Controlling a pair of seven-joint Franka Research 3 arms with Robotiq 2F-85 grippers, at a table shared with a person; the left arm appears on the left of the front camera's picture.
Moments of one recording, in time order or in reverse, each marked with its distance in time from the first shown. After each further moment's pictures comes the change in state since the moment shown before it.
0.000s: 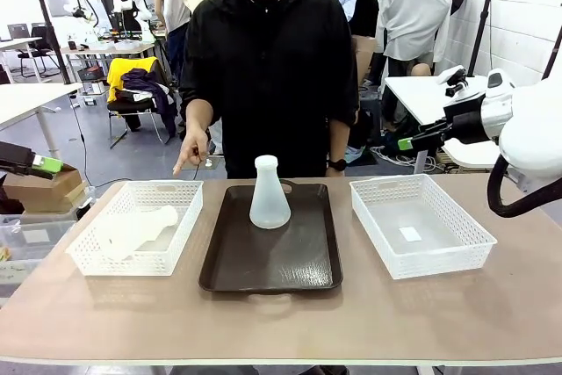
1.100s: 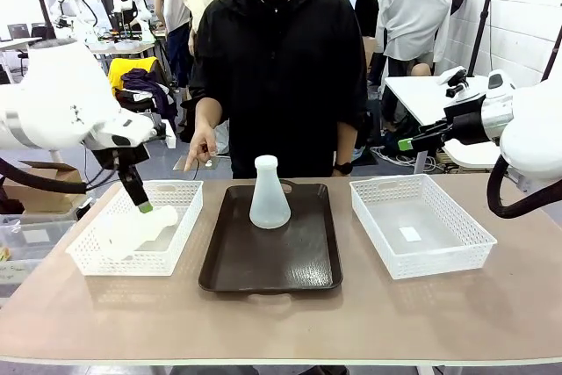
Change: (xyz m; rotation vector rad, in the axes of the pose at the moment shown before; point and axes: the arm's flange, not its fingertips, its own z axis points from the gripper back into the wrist) left arm 0.066 -0.038 -0.219 0.380 0.721 -0.518; right arm -0.001 -0.001 0.000 0.003 -0.004 -0.006
